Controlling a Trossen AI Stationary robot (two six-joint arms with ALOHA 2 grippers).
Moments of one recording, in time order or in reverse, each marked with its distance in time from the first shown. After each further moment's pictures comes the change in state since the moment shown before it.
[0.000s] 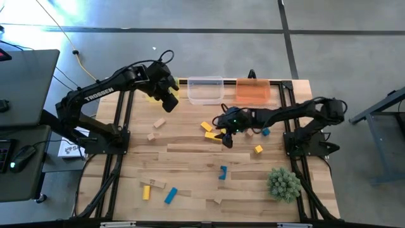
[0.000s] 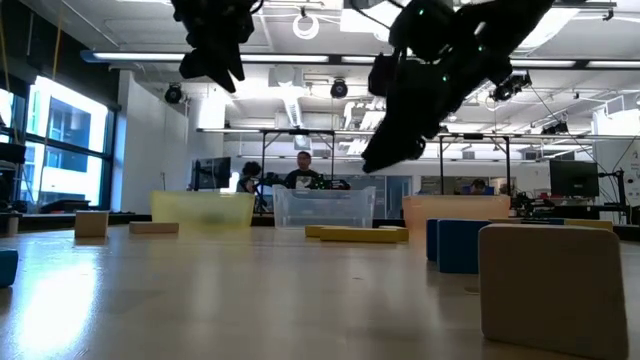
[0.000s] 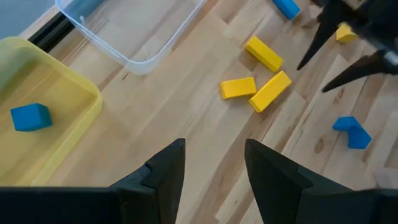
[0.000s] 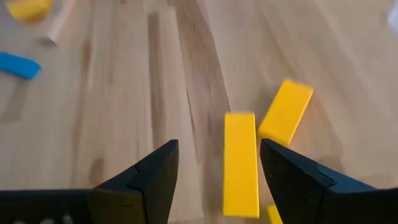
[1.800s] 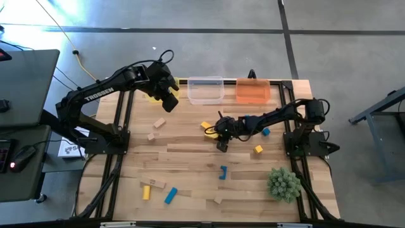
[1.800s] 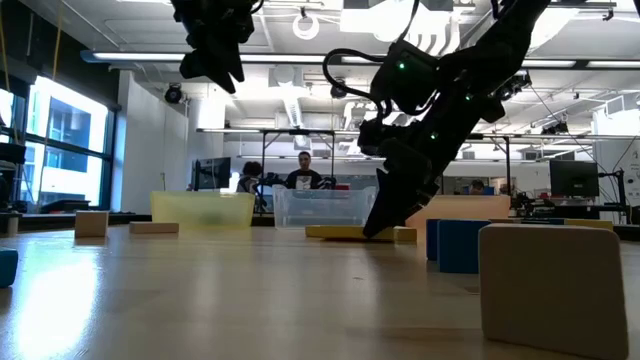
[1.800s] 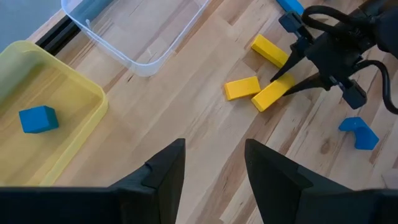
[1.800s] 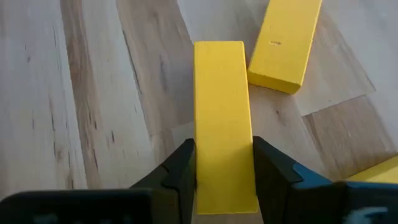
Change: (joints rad) left arm 0.000 0.001 0.000 0.001 -0.017 0.021; right arm 0.051 0.225 0.003 0.047 0.126 0.129
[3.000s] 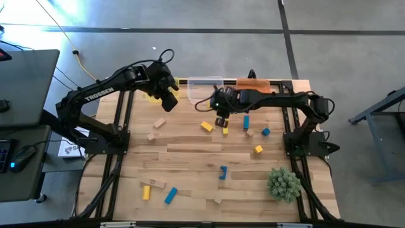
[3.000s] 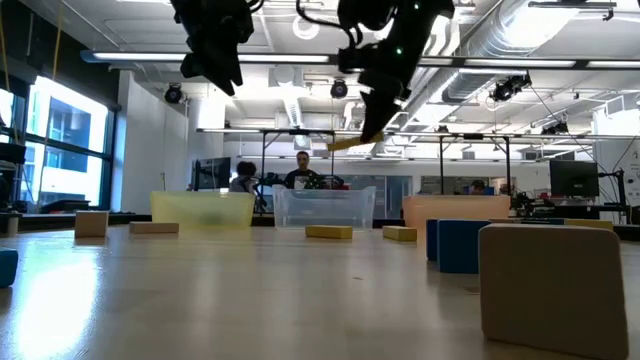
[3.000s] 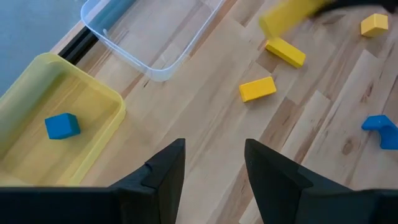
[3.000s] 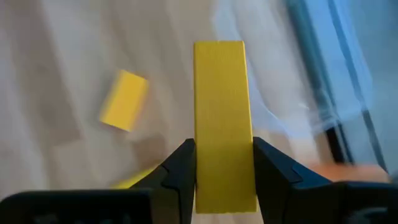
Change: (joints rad) left arm 0.004 0.001 0.000 0.000 -0.053 0.053; right arm -0.141 -0.058 0.601 -0.843 0.310 -0.306
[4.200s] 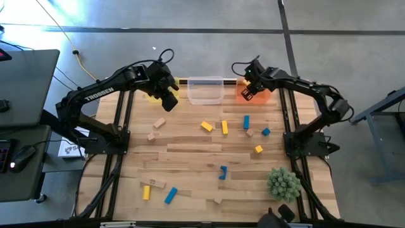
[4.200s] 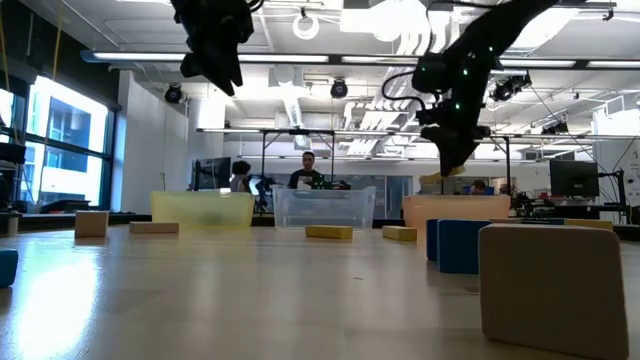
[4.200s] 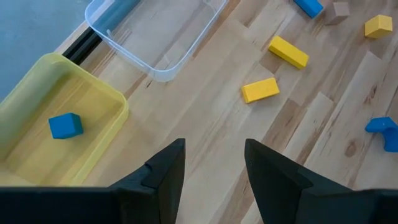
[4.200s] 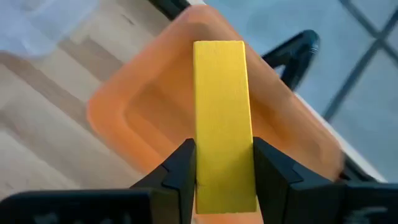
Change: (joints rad) left arm 0.000 0.000 0.000 0.002 -0.022 -0.008; right arm -0.579 -0.205 -0.352 0.140 -0.094 0.020
